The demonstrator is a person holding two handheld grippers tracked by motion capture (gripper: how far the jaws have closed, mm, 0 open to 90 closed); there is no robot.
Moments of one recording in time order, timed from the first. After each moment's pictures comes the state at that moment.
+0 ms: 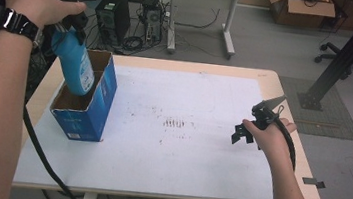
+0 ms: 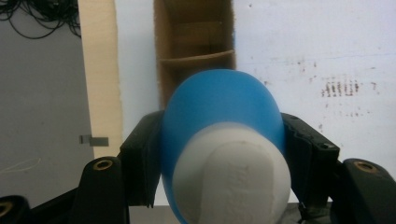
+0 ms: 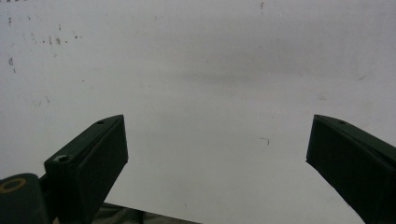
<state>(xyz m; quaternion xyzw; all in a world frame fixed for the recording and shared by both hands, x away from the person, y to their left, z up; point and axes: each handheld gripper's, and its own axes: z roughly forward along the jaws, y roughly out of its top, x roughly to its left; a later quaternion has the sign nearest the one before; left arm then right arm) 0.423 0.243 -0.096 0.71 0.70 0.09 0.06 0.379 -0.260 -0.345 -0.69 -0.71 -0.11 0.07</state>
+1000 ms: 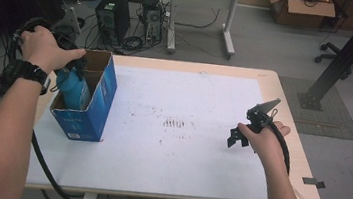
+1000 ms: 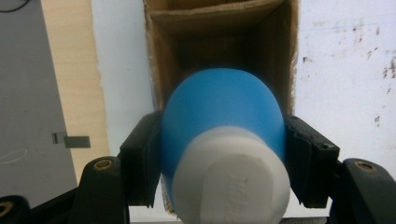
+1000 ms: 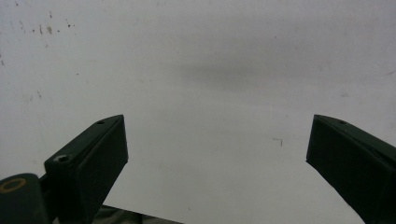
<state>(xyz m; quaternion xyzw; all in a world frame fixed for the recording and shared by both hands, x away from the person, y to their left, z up) 0.429 0.267 -0.211 0.72 0.69 0.05 0.03 0.376 -0.250 -0.358 -0.69 -0.72 -0.10 0.08</state>
